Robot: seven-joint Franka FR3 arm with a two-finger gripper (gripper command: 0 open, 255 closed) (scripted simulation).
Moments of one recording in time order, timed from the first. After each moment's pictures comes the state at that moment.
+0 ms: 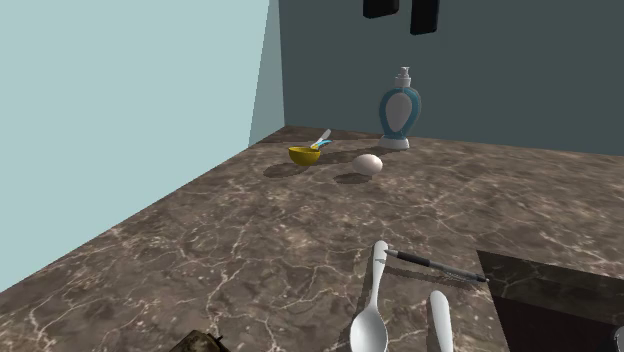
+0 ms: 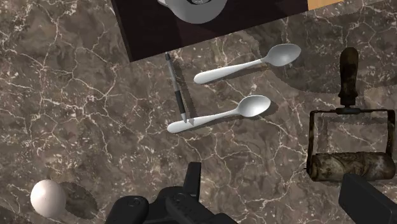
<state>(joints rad) -0.02 -0.78 -0.03 -2.40 0.06 1.52 0.17</state>
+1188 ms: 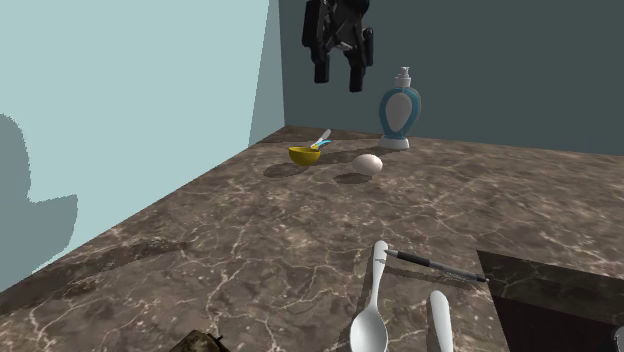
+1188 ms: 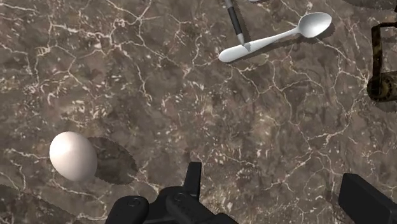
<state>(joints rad) -0.09 -0.27 -0.37 -2.16 0.10 1.71 -0.18</state>
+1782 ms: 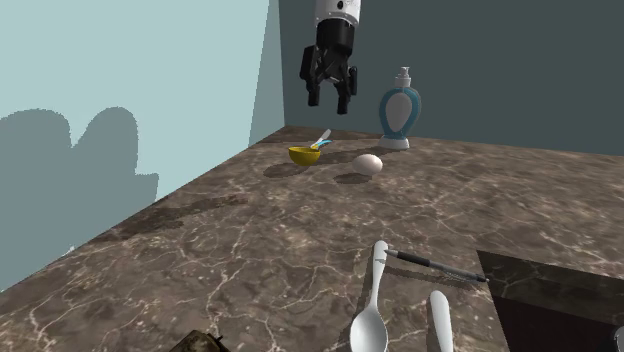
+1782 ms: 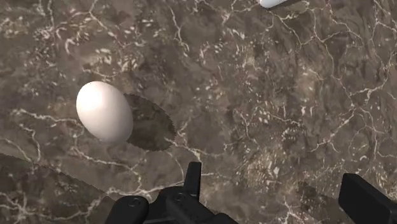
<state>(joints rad) -0.15 0.12 -0.49 -1.89 0.30 1.70 -0.42</state>
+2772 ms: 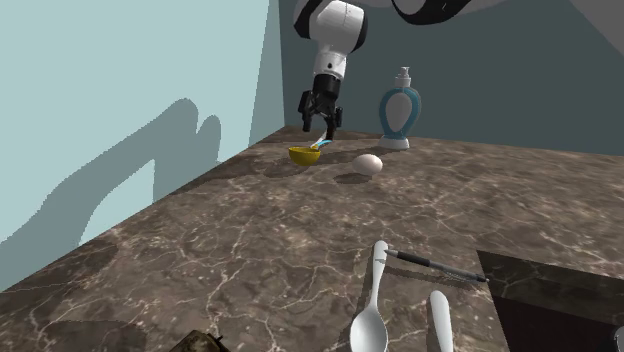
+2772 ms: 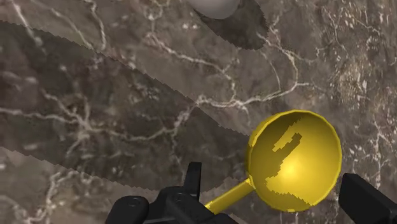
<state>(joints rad) -0.50 0.83 -0.43 -1.11 0.60 1.43 -0.55</state>
